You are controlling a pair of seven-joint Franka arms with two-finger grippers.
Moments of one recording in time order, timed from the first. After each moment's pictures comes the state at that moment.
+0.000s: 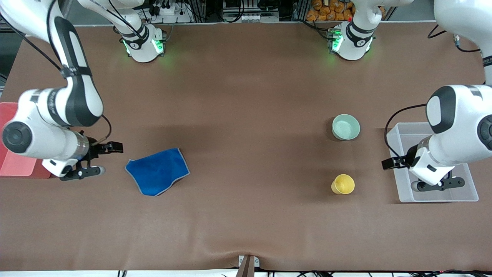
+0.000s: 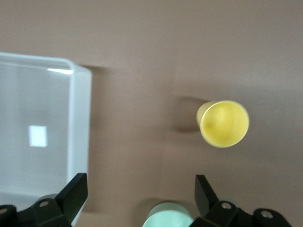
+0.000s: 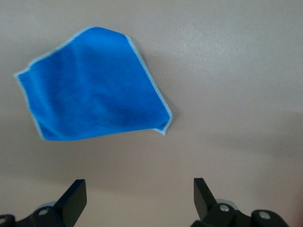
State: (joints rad) left arm -0.10 0.45 0.05 -1.52 -0.03 1.96 -0.16; right arm 0.07 0.42 -0.05 -1.69 0.05 1.91 -0.15
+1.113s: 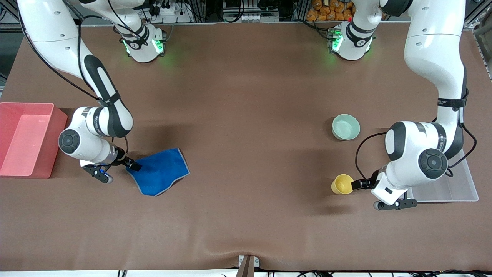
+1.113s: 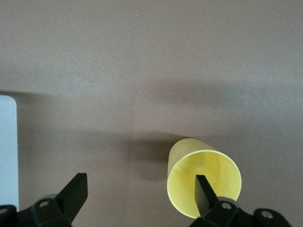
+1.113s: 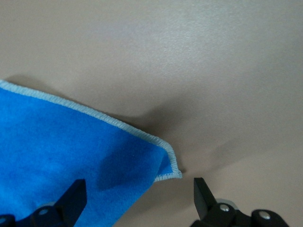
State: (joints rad) left arm -0.15 0.68 0.03 -1.45 -0.06 2.15 -0.19; right arm 0.08 0.54 -0.05 -1.96 0.14 2.44 0.49
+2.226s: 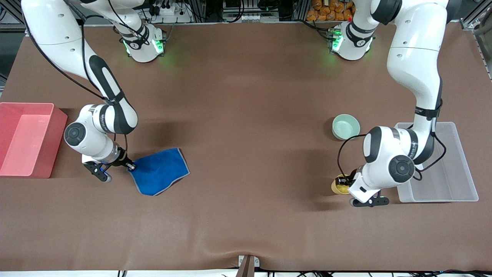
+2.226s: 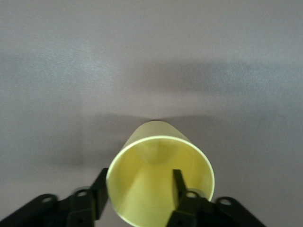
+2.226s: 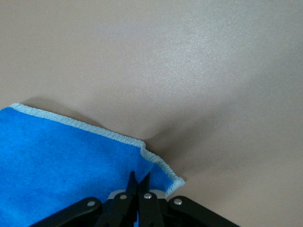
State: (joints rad) left arm -0.21 0.76 0.02 -1.45 -0.08 2.16 -0.19; right arm 0.09 0.54 -0.05 -2.03 0.14 2.61 0.54
